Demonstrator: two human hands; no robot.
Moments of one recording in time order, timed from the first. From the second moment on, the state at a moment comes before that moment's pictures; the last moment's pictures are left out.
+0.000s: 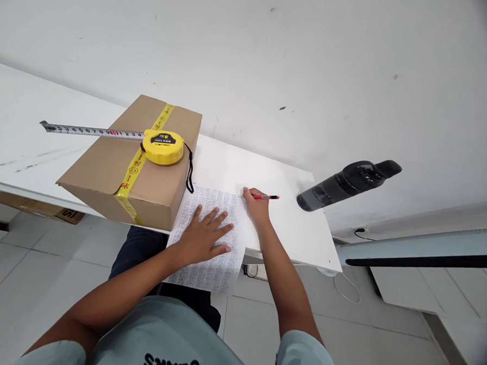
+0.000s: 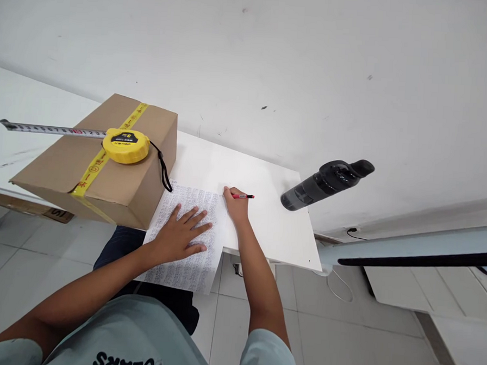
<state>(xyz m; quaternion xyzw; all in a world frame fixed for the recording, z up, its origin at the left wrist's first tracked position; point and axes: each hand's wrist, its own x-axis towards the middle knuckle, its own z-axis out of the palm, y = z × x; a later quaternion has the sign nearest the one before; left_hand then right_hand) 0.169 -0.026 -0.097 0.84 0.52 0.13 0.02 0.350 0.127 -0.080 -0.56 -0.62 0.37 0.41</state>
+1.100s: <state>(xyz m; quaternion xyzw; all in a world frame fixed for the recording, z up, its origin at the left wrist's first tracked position) 0.169 -0.027 -0.100 0.84 0.52 0.13 0.04 0.350 0.126 -0.084 -0.57 -0.61 0.34 0.43</state>
